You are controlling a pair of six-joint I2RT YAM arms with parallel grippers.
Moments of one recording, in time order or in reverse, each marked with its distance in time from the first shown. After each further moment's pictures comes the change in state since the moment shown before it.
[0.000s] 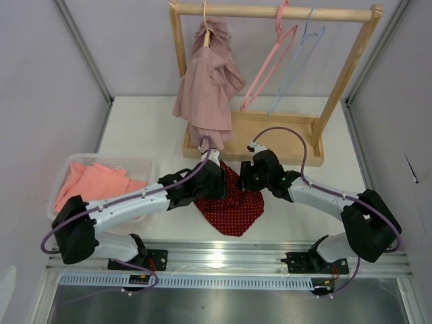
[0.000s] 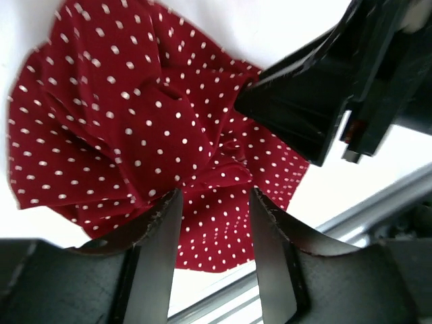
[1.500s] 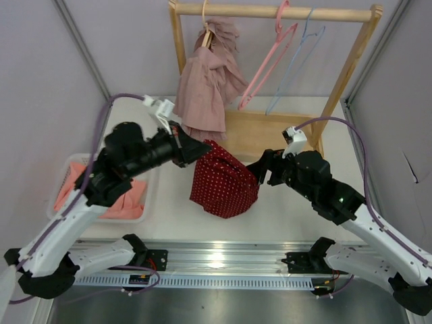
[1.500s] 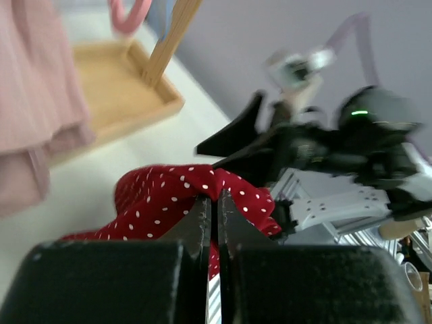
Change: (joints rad) left arm 0.225 -0.301 0.541 -0.190 0.434 0.156; right arm 0.117 -0.527 0.230 -0.340 0.174 0.005
